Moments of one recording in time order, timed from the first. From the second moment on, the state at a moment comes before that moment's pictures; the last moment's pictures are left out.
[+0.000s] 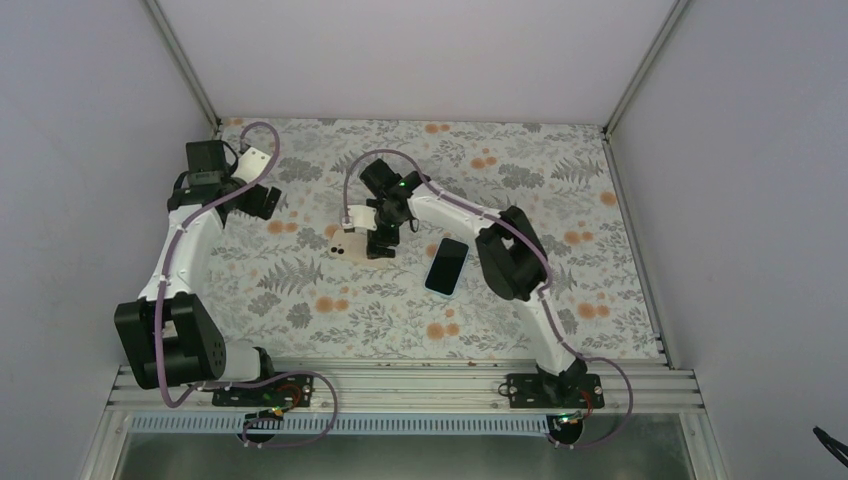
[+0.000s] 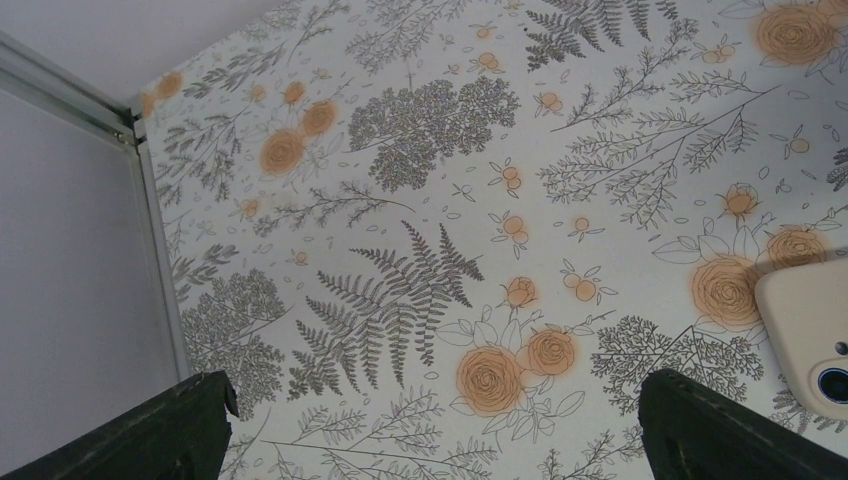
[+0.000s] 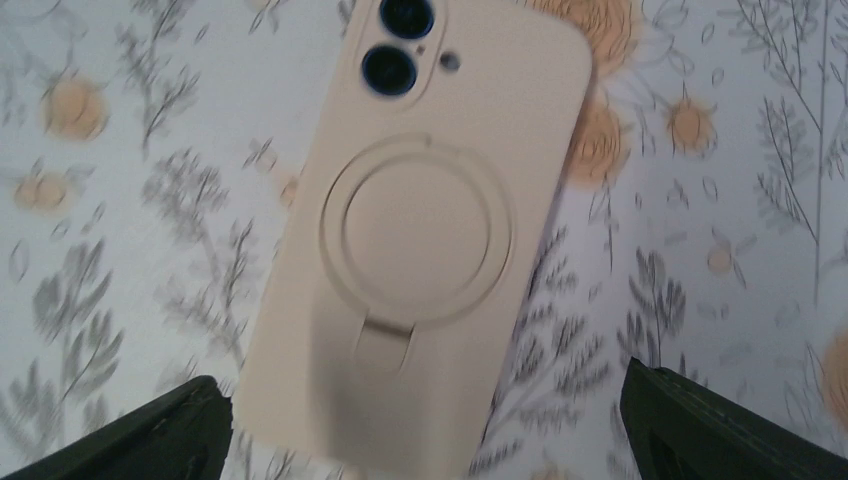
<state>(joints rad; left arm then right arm) 0.17 1.36 1.11 -0.55 0.19 0.56 0.80 2.23 1.84 -0.79 -0.25 -0.82</state>
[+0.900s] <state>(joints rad) 0.17 1.39 1.05 -0.48 0.19 0.57 0.80 2.38 1.96 -0.92 -0.27 -0.70</state>
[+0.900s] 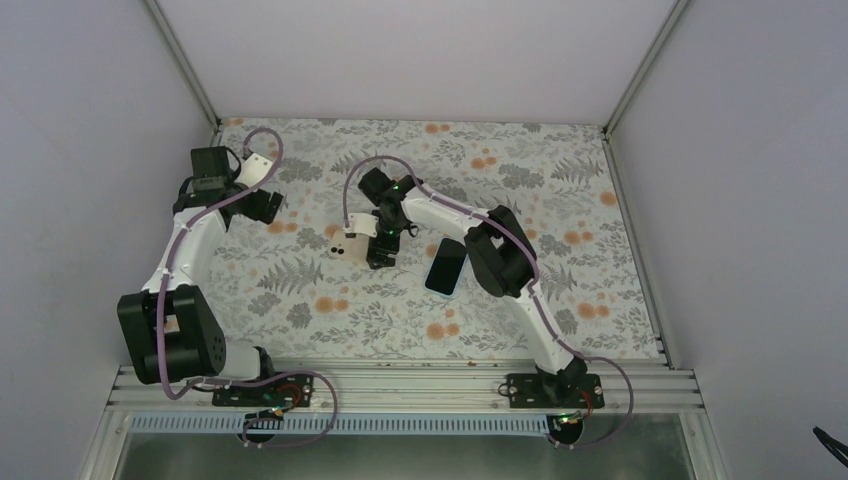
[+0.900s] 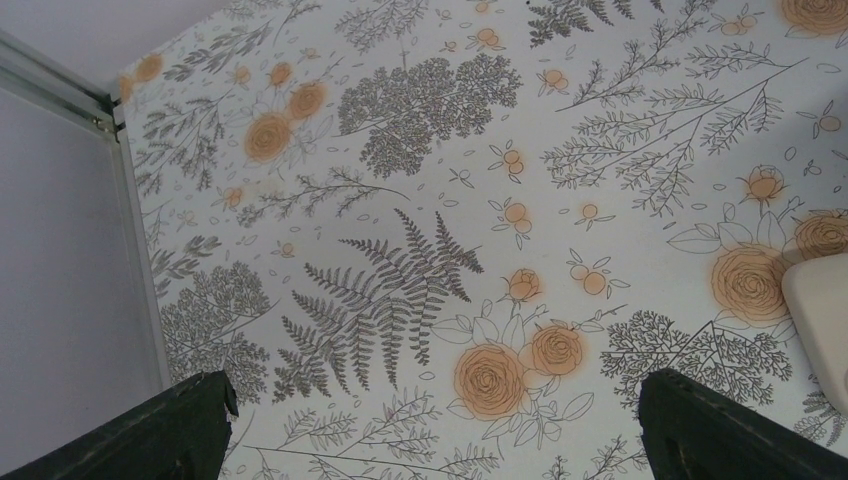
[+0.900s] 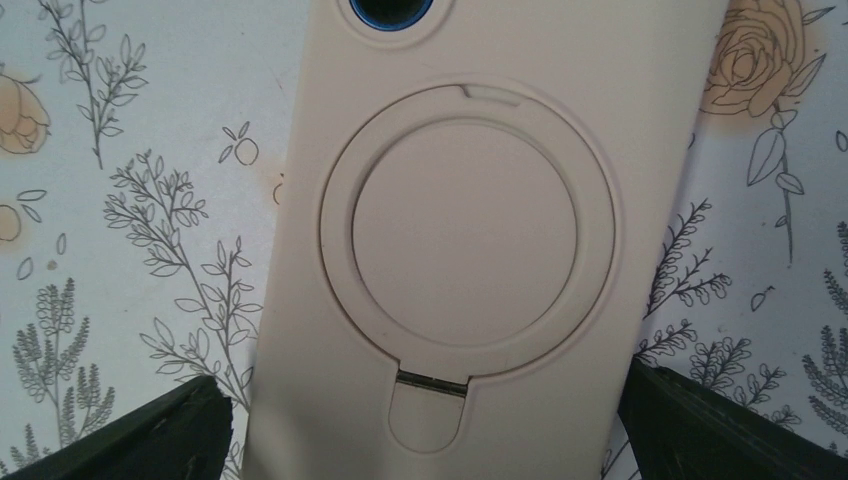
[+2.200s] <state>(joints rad) 0.15 1.08 0.67 -0.50 0.98 2.02 0.65 2.13 1.97 -1.22 -0.74 -0.84</state>
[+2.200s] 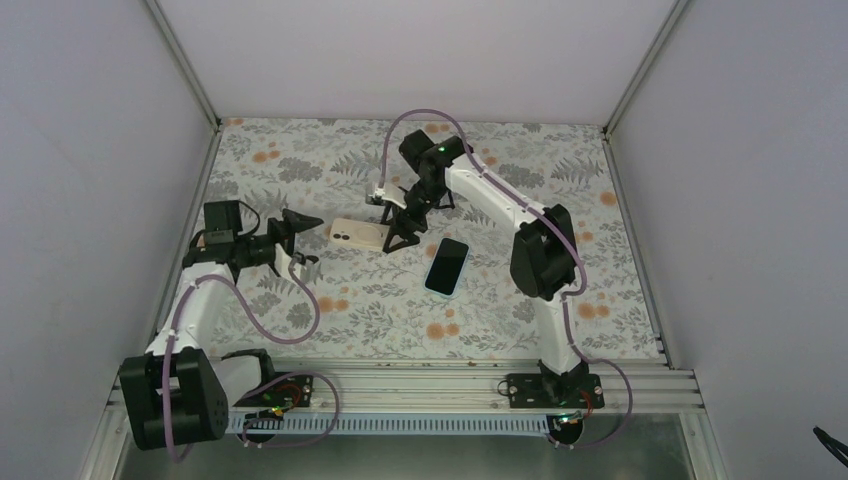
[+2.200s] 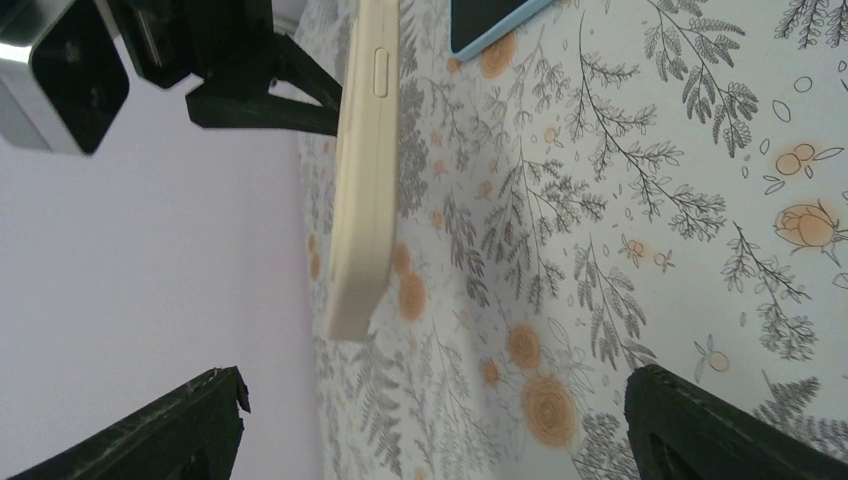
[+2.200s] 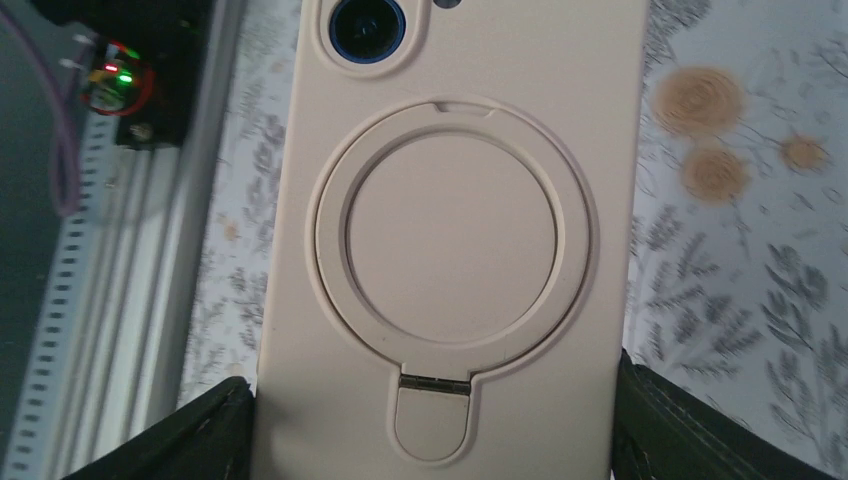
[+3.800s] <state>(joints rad) -0.01 1.19 0.81 -0.57 1.03 2.08 0.69 2.19 2.07 -1.31 -0.87 -0.84</state>
